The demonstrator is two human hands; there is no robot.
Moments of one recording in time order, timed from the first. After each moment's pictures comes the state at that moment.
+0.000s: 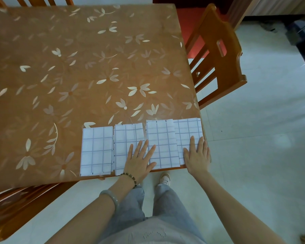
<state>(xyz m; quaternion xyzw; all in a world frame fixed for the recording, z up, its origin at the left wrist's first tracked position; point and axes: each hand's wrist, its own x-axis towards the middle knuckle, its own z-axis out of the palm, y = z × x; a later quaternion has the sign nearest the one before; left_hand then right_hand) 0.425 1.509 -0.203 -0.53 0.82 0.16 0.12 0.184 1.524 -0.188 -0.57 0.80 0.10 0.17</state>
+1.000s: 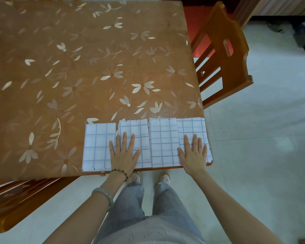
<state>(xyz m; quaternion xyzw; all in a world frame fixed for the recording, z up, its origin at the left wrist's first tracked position) 0.462 1.502 -0.203 -0.68 0.71 0.14 0.08 0.200 1.521 -0.188 -0.61 0.77 0.07 0.18</state>
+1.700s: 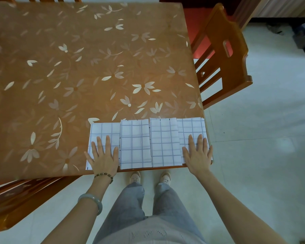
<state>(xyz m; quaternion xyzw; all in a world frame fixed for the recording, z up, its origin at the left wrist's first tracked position) 0.514 1.513 -0.207 -0.79 0.59 0.14 0.03 0.187 1.522 -0.184 -0.59 0.78 0.10 0.16</state>
